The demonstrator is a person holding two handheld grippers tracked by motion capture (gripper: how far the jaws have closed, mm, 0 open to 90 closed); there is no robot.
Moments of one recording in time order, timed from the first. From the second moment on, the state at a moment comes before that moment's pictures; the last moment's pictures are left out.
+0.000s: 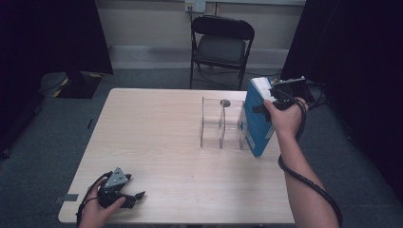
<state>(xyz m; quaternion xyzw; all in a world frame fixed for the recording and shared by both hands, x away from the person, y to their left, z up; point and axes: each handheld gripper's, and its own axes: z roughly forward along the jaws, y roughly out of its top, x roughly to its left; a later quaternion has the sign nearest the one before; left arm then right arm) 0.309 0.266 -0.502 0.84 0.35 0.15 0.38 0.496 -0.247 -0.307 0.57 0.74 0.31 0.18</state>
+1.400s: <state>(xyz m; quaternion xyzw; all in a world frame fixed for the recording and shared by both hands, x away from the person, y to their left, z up) 0.309 0.266 -0.502 0.85 0.34 0.15 0.38 0.452 -0.259 -0.300 0.53 0.77 0.31 0.15</state>
